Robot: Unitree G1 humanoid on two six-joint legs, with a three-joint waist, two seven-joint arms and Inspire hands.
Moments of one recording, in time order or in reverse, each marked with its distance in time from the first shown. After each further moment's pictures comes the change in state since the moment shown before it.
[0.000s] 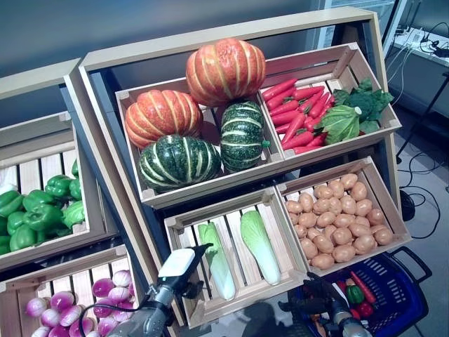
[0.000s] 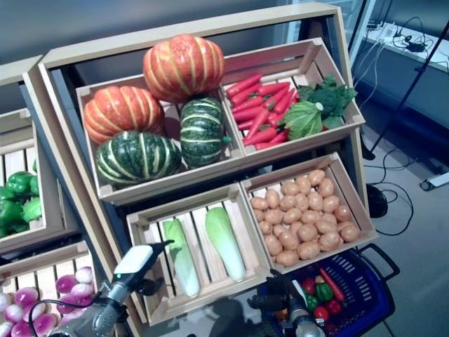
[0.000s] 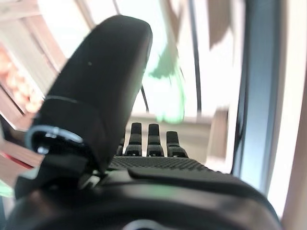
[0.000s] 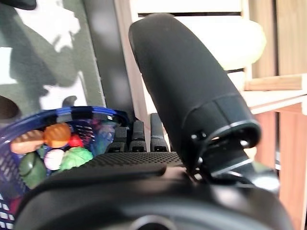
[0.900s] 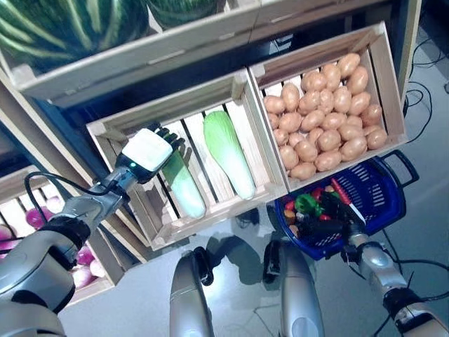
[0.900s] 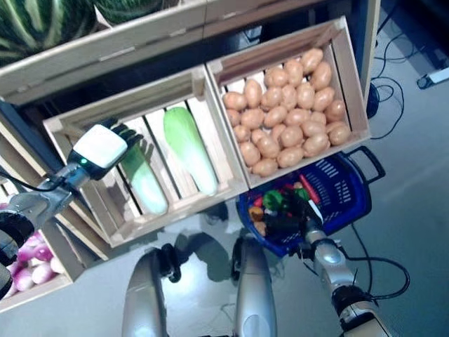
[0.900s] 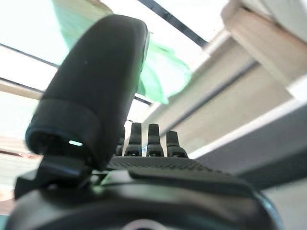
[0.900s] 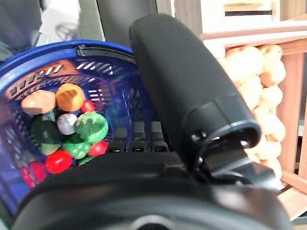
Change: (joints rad) left arm -0.755 0.360 -0.350 0.054 0.109 0.205 0.023; right arm -0.334 -0.246 0.037 -0.261 0.276 0.051 0.056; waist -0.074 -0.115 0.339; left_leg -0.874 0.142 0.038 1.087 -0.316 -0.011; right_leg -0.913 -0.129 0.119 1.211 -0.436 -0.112
